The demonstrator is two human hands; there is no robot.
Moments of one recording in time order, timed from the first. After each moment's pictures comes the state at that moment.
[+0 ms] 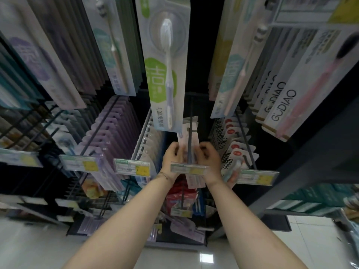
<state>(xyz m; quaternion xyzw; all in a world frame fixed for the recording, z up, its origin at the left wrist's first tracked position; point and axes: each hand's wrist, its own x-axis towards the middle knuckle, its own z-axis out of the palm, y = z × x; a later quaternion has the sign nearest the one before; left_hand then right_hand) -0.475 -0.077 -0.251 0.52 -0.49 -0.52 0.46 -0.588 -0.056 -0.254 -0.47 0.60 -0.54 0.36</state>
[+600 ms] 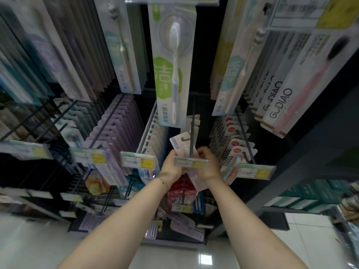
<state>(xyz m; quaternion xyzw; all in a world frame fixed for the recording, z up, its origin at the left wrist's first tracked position) -0.464 -0.048 -0.244 0.51 -0.41 -0.64 0.40 -0.586 -0.038 -0.247 -0.52 0.66 -0.39 0.38</state>
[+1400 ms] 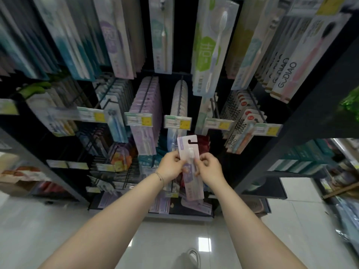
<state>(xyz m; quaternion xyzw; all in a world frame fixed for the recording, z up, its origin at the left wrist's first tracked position) -0.352 0.060 -0.245 0.57 -0.58 -0.52 0.27 -0.490 0.095 -0.247 -0.45 0.70 -0.39 0.39</state>
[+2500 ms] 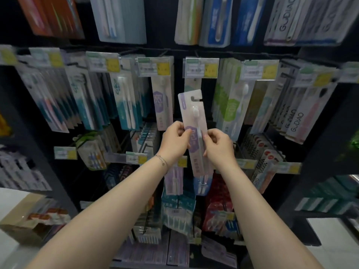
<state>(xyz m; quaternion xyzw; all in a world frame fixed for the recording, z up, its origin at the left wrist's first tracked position) -0.258 0.023 -0.057 0.47 -0.63 -0.37 0.49 -0.392 0.052 -0.068 -0.57 0.60 -0.52 0.22</state>
